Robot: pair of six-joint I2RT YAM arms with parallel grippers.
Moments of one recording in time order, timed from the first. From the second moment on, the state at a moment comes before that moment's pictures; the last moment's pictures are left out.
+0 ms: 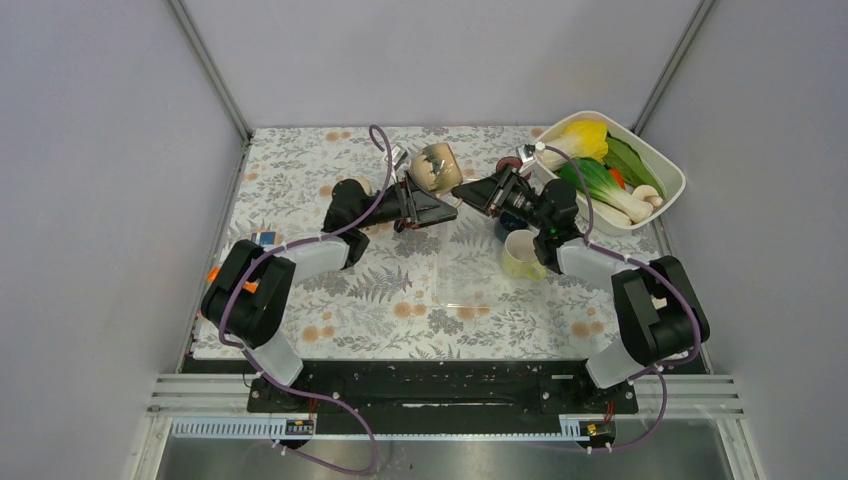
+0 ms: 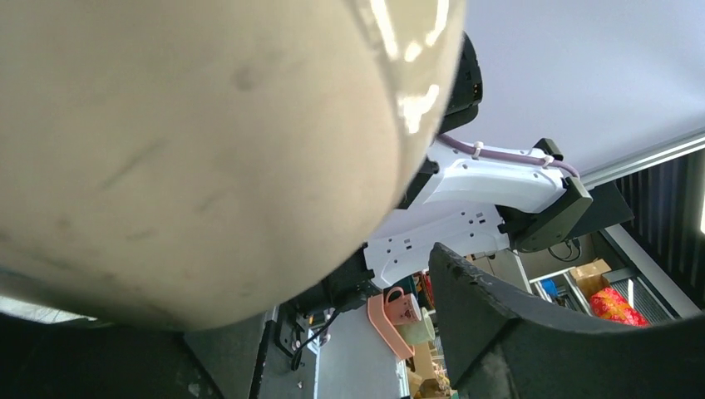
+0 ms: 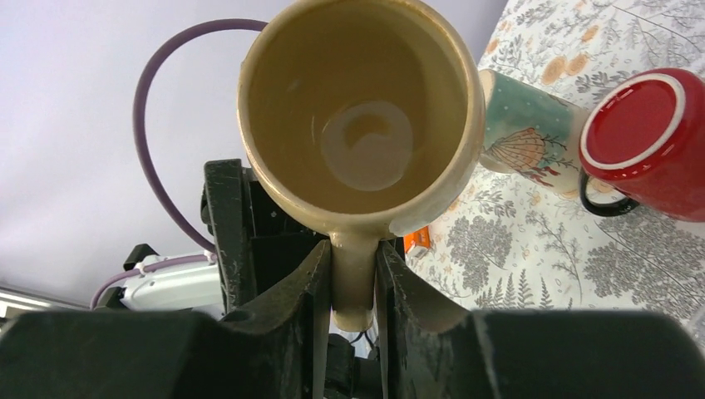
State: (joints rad) left arm -0.47 1.67 0.86 1.03 0.89 -1.28; right arm 0.34 1.55 0.77 0.97 -0.66 1.25
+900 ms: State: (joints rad) left arm -0.44 1.66 0.86 0.91 0.91 -1.21; right arm 0.34 1.50 0.80 0.77 -0.66 1.11
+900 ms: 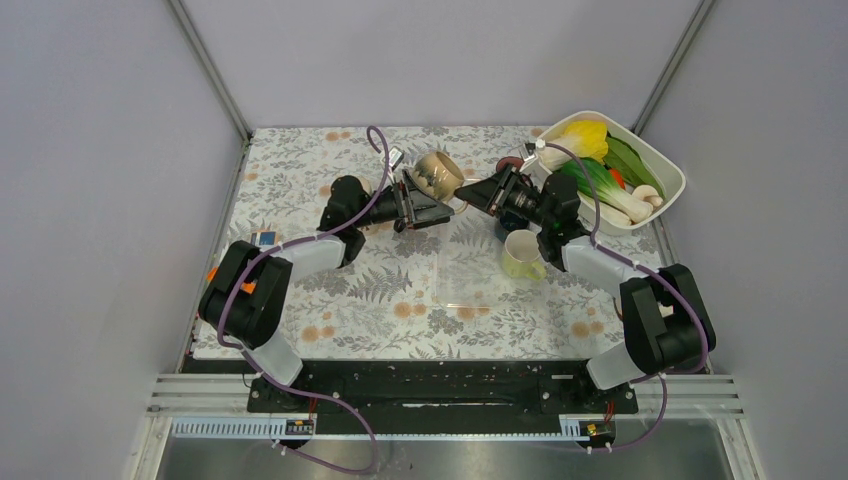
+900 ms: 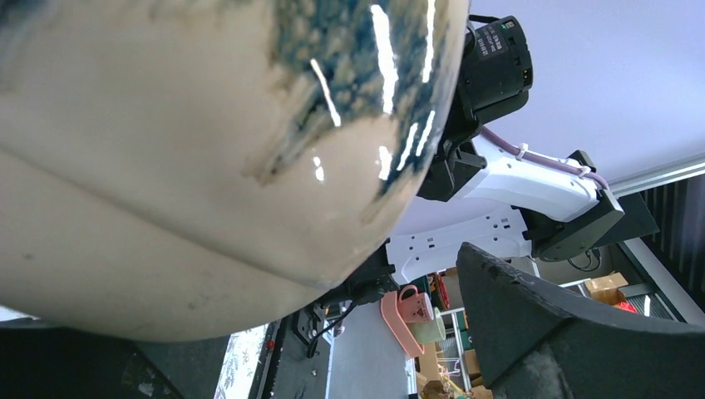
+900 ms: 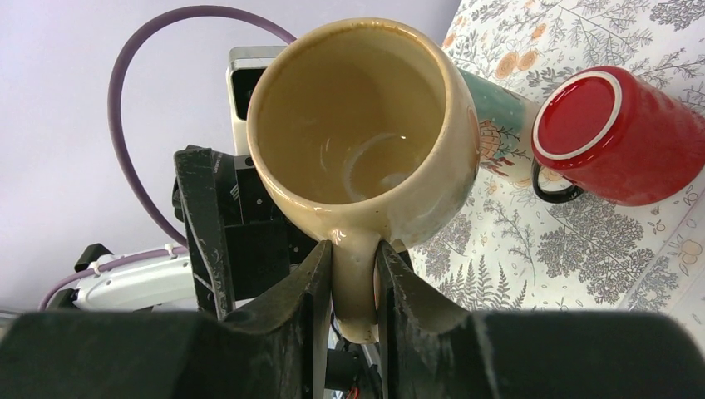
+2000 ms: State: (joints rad) left arm -0.40 1.64 0.86 0.88 0.93 -1.21; right arm 0.38 1.62 0.86 1.04 -0.93 1.31
